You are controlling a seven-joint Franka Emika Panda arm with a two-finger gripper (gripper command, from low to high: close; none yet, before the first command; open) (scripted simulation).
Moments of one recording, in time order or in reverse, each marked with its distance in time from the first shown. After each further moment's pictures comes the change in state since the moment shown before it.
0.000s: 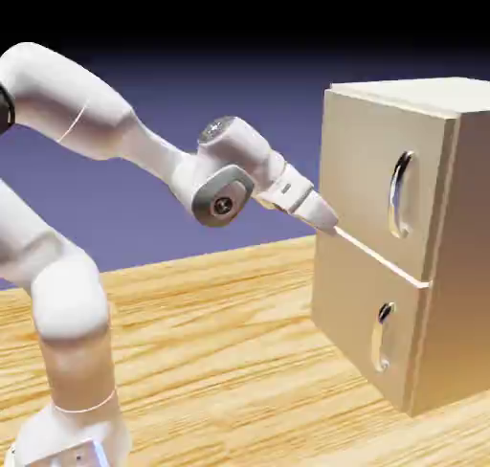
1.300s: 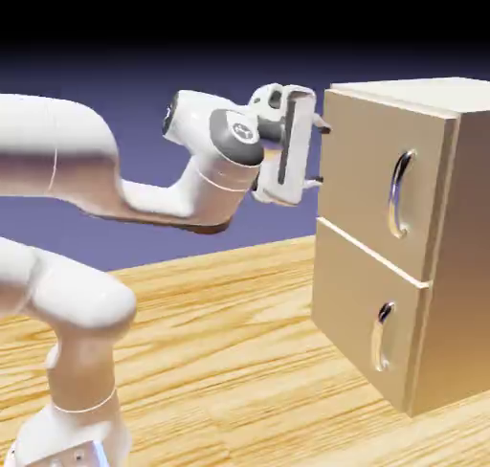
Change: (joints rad) arm 0.598 -0.366 -0.716 0.200 -1.696 -0.148 -0.746
